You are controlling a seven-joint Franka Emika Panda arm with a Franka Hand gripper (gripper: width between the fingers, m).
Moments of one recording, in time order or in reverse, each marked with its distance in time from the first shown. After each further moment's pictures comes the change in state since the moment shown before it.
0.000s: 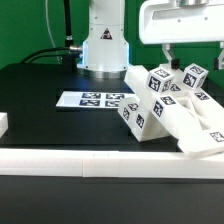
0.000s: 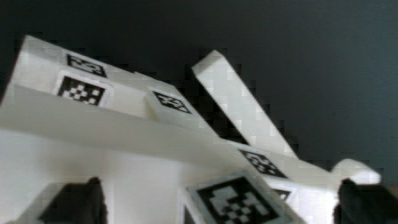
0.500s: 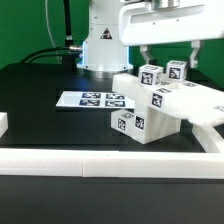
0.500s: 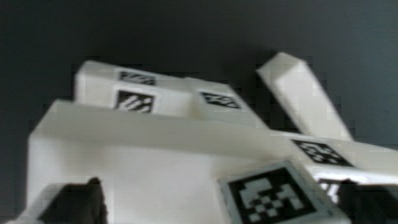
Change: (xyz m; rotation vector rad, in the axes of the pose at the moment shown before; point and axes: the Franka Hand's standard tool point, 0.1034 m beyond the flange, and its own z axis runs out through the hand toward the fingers) arm -0.010 0.062 0.004 0.033 0.062 -0.013
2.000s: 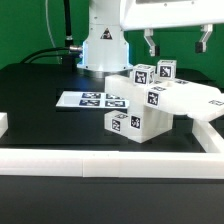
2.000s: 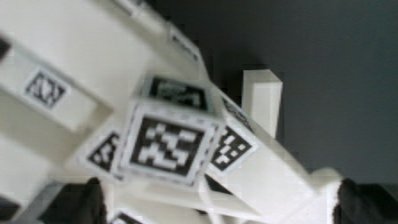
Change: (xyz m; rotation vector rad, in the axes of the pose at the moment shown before) arm 0.016 -0.035 -0.029 -0.006 -0.032 -0.777
